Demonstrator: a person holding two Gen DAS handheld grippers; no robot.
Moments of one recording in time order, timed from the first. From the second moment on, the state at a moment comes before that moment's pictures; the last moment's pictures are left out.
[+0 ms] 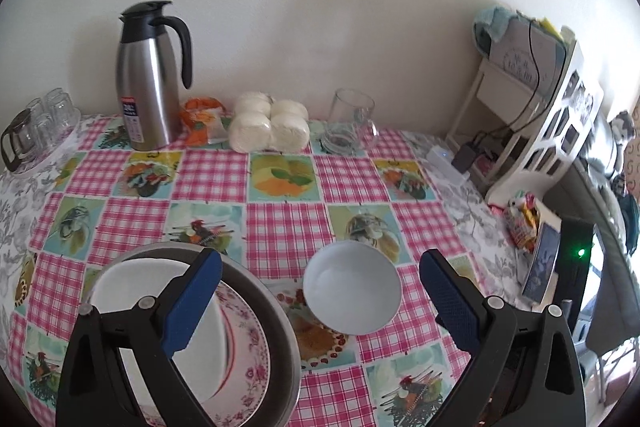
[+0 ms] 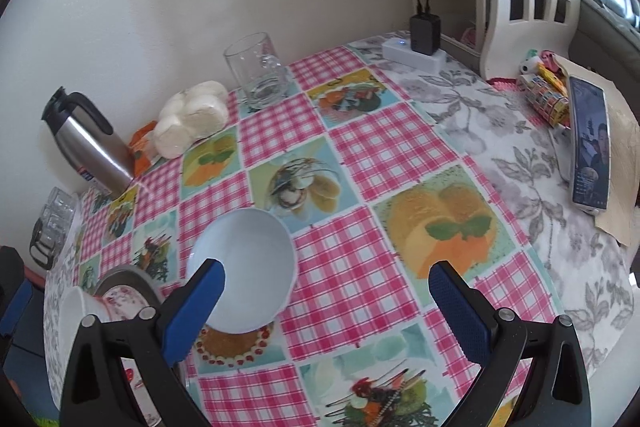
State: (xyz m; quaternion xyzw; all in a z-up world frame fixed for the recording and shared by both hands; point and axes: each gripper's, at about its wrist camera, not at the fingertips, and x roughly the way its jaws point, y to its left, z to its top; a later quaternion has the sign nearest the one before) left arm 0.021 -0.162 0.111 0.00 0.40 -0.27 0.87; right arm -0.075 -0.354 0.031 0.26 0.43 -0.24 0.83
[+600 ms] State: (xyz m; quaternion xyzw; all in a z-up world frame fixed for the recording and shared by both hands) left arm 0.045 -0.202 0.055 0.02 0.48 -0.27 0.84; right arm -0.077 -0.388 0.001 0.32 0.43 -0.26 0.81
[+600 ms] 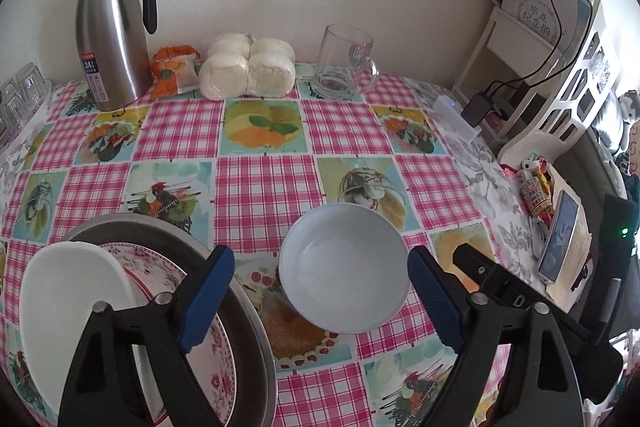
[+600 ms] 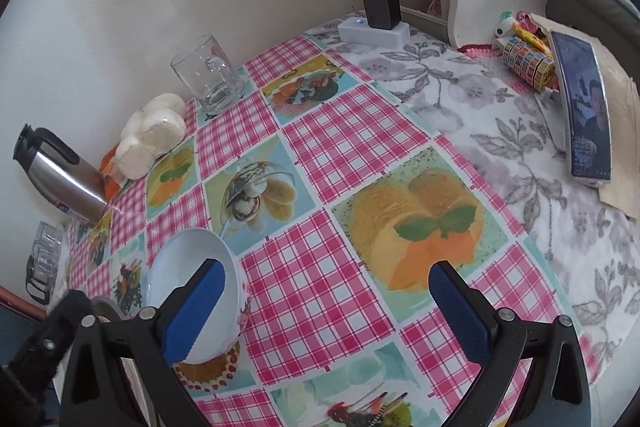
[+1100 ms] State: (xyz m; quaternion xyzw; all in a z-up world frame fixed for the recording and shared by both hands) left arm 0.047 -0.218 0.039 0.06 0.49 -0.27 0.83; right arm -0.065 -0.380 -0.010 0.35 0.42 -0.21 0.81
